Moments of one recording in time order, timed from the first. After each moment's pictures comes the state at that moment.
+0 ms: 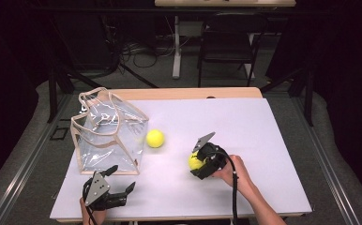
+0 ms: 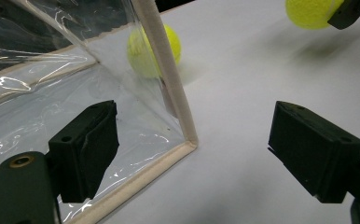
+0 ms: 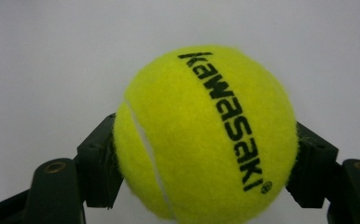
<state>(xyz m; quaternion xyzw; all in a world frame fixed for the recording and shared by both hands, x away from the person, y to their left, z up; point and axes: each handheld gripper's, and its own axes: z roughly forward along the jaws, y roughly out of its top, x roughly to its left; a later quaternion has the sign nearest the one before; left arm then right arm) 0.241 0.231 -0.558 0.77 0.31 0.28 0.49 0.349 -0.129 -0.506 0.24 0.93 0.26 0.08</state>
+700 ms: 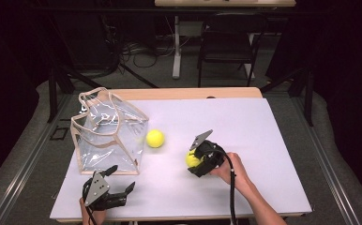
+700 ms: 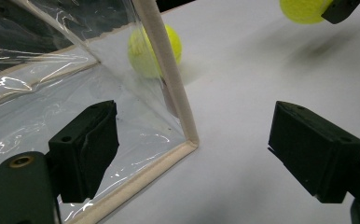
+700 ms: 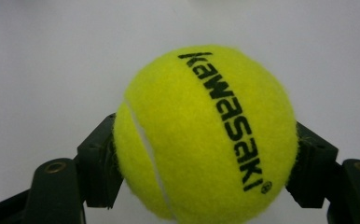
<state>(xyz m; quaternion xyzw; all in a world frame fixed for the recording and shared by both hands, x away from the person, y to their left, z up) 0.240 0.231 -0.558 0.77 0.31 0.28 0.49 0.353 -0.121 -0.500 0.23 0.93 0.27 0.09</state>
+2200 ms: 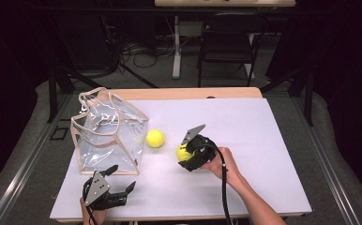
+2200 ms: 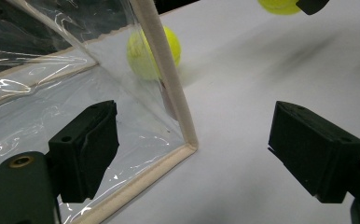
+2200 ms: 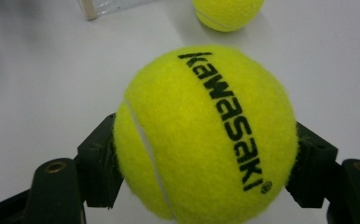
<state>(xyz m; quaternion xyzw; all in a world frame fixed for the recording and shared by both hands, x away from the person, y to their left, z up) 0.242 0.230 -0.558 0.76 0.31 0.28 0.49 0.363 -0.098 -0.487 0.21 0.92 0.30 0.10</state>
